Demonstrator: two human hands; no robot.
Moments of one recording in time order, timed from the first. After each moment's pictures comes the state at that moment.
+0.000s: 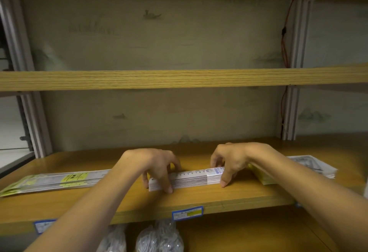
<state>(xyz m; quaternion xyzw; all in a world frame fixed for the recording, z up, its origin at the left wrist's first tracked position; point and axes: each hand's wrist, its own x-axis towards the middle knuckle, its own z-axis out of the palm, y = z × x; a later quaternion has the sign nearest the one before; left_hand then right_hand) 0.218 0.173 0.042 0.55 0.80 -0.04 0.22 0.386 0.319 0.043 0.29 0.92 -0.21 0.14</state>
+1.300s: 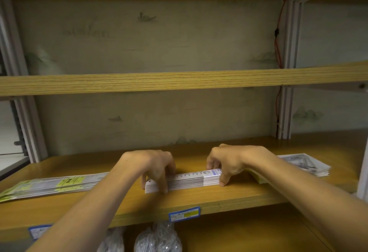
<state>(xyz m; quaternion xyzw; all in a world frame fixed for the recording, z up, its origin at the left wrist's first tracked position) 0.217 0.178 0.042 0.57 0.80 -0.08 0.18 0.391 0.311 0.038 0.27 0.95 -0.10 0.10</state>
